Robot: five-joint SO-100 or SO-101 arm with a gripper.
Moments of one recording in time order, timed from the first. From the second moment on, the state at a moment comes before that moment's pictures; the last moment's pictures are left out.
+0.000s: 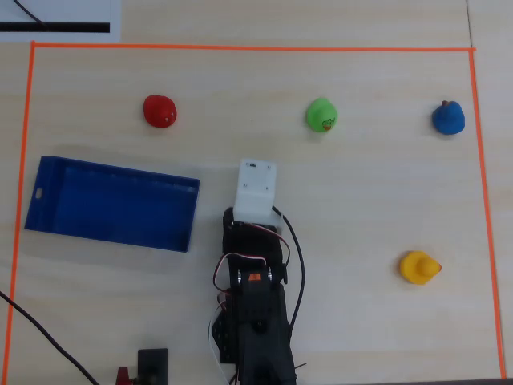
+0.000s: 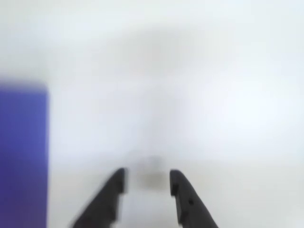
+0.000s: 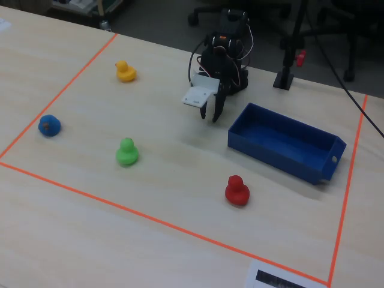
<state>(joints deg) 0.1 182.6 177.6 53.4 -75.6</state>
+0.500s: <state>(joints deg) -1.3 140.2 145.7 19.2 -90.8</state>
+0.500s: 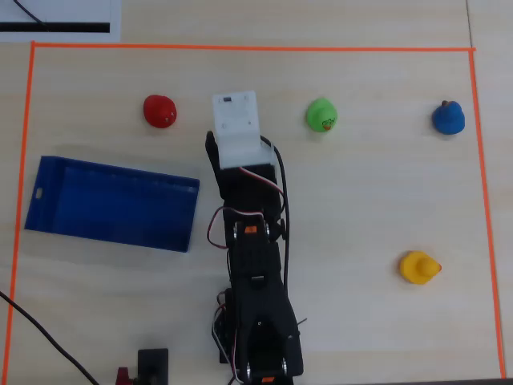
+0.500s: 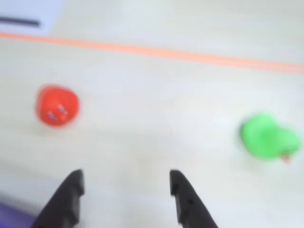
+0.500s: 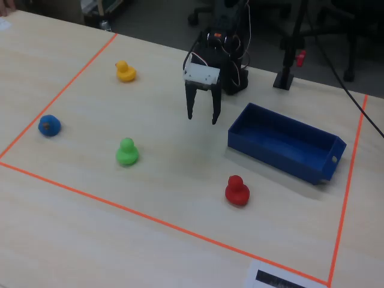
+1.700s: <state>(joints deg) -18.0 92.0 121.0 3.5 -78.8</state>
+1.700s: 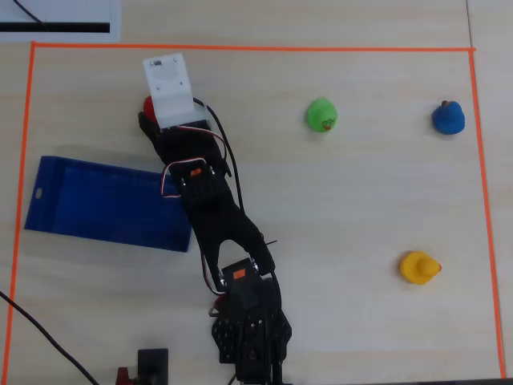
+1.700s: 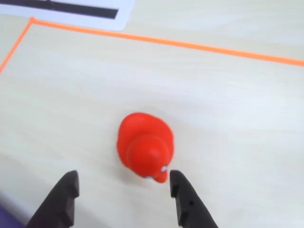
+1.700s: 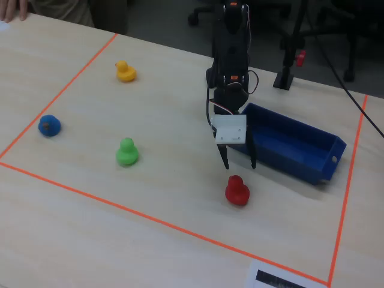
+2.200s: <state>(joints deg) -18.4 81.2 112.9 3.7 -77.9</state>
